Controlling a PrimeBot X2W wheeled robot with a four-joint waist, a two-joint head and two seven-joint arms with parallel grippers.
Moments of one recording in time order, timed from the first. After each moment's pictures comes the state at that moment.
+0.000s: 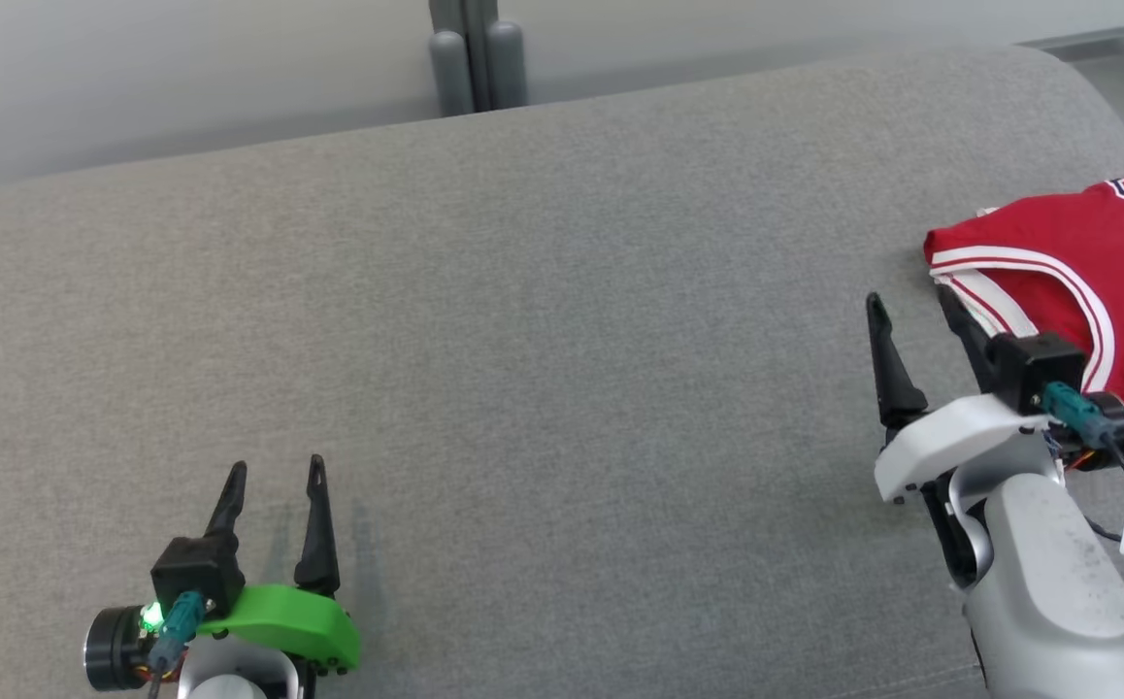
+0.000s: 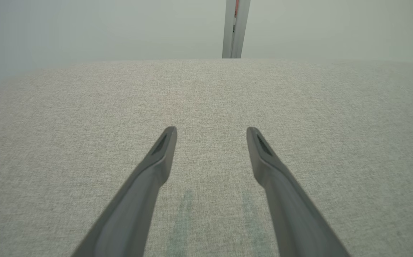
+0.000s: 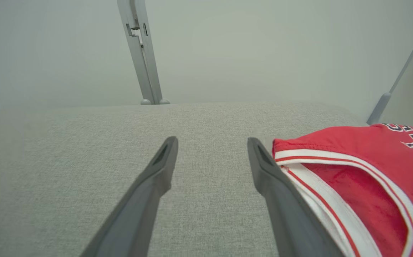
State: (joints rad) left arm -0.12 0.05 -0.07 0.39 -0.17 -0.06 -0.26; right arm -0.45 -0.05 -0.08 0.55 0.06 0.13 -0.26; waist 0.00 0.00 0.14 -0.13
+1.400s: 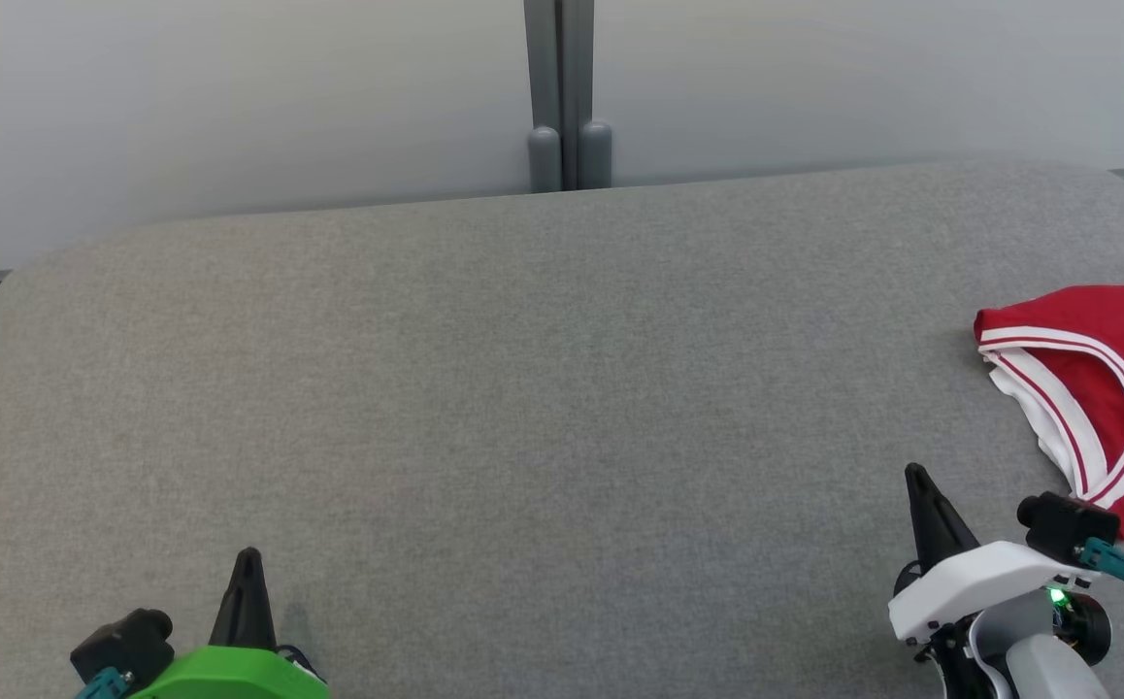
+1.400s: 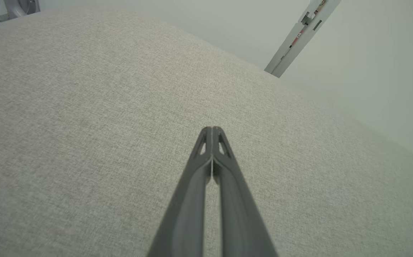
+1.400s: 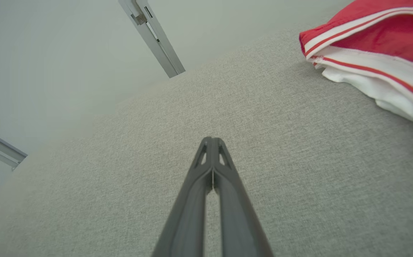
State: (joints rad) left arm -0.01 0.04 0.00 0.38 -0.54 -0.09 -0.18; right arm -0.17 -0.04 -0.05 0.49 0.47 0.13 -0.17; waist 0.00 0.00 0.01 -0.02
